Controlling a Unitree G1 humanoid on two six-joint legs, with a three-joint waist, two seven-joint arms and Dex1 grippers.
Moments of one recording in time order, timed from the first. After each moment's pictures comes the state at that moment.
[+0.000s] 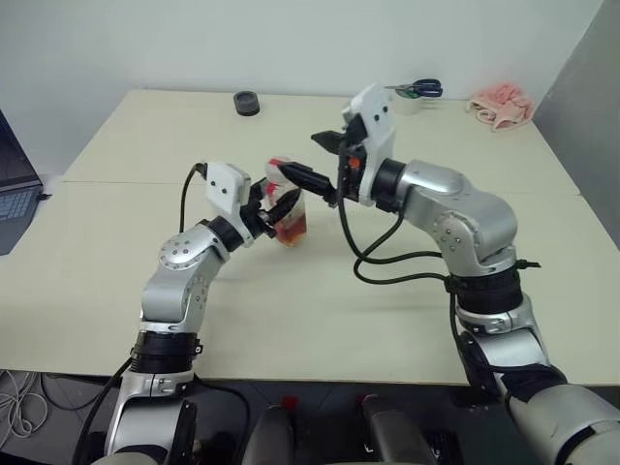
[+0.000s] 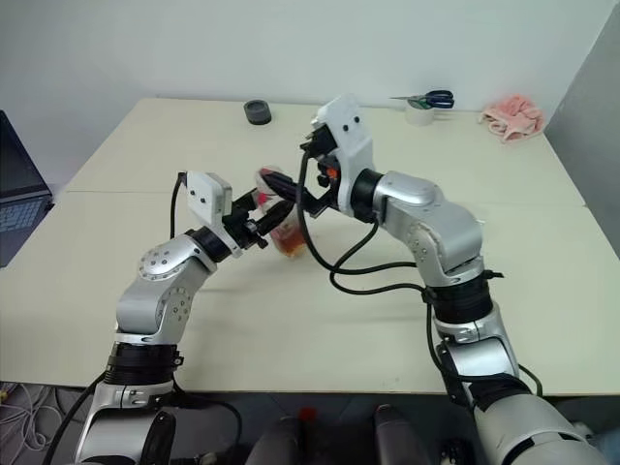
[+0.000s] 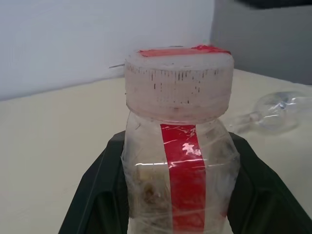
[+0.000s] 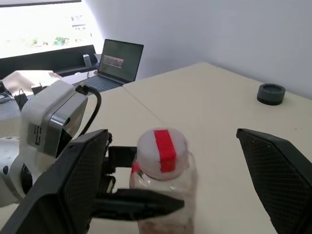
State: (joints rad) left arm -0.51 0.39 0.04 -0.01 -0.36 0.29 -0.61; right arm -0.95 -0.15 0.13 -0.10 0.41 0.84 0.49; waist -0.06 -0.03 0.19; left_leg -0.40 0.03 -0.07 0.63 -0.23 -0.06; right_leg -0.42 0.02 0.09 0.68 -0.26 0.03
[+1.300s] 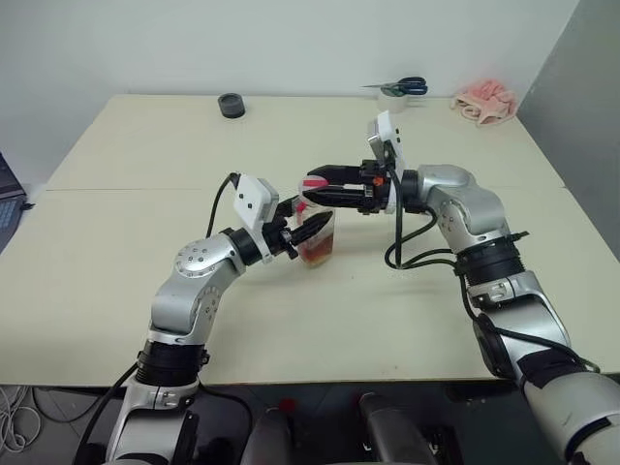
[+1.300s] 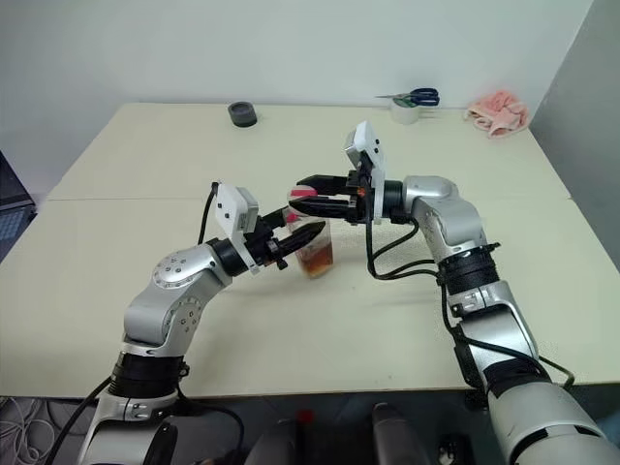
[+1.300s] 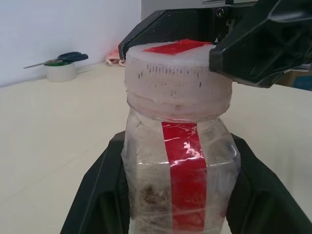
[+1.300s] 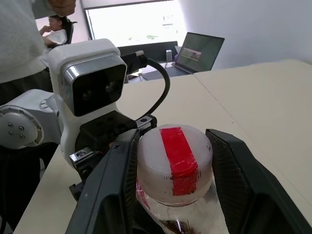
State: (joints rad) left arm -0.47 0.39 -0.01 -0.14 -0.40 0.40 -0.71; right arm -1.05 -0.28 0.14 0.48 0.40 0.38 1.21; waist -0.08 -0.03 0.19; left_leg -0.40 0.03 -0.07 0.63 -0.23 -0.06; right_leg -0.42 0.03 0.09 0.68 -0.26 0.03
